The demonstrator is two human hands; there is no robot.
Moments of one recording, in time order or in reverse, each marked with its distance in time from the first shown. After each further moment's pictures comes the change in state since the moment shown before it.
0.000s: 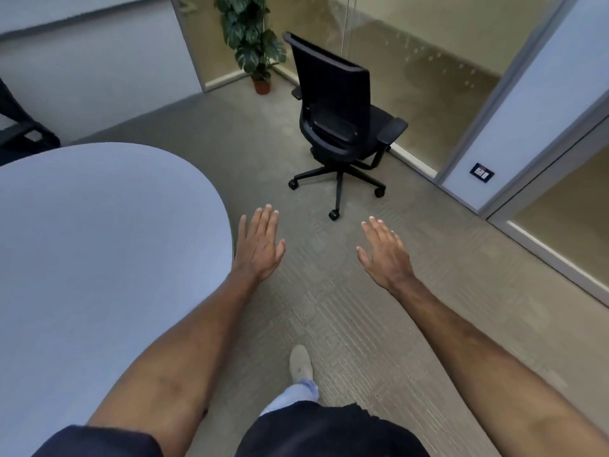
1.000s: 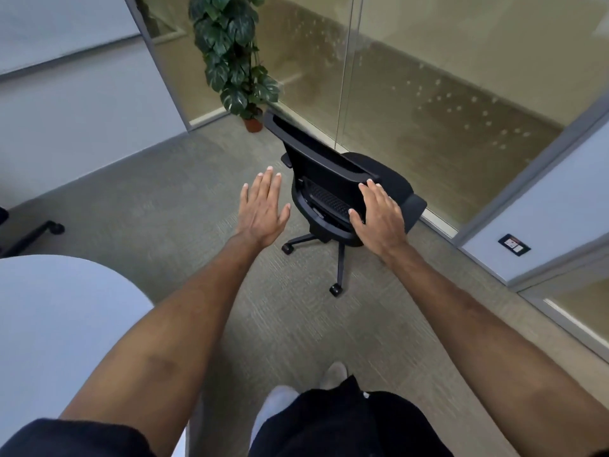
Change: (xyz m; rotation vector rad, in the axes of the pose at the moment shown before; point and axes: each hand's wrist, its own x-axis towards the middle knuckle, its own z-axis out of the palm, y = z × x) left_hand 0.570 -0.045 -0.054 -0.095 0.110 0.019; right_hand 0.559 0.051 -0.080 0.077 0.190 0.015
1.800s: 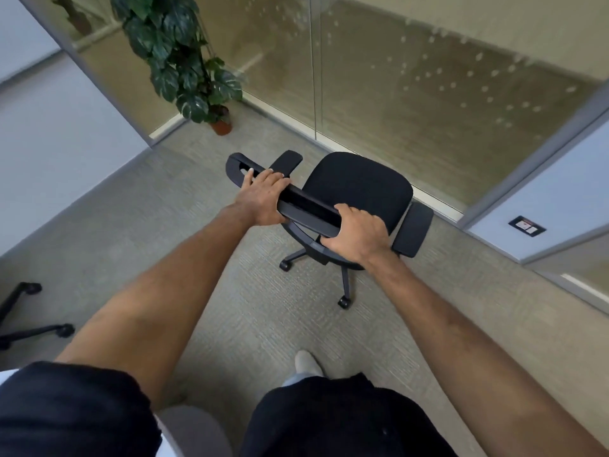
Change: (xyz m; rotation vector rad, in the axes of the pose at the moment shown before) left_hand 0.288 -0.020 0.020 0.156 -0.418 0.324; right_hand 0.187 0.003 0.044 -0.097 -0.252 0.180
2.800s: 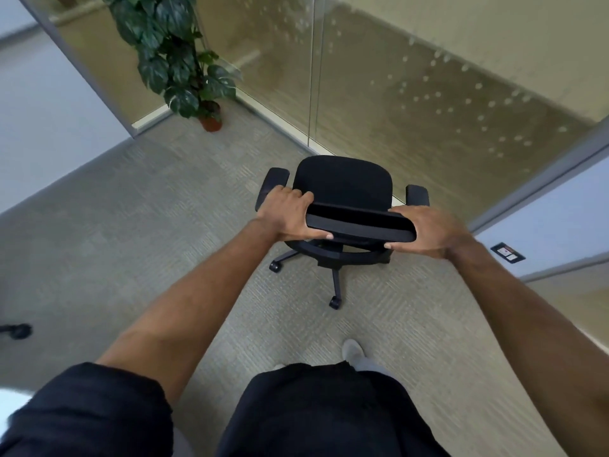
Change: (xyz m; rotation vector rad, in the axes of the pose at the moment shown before) left_hand 0.062 0.041 0.004 0.151 0.205 0.130; right_hand 0.054 0.141 -0.093 -0.117 -0.124 -0.231
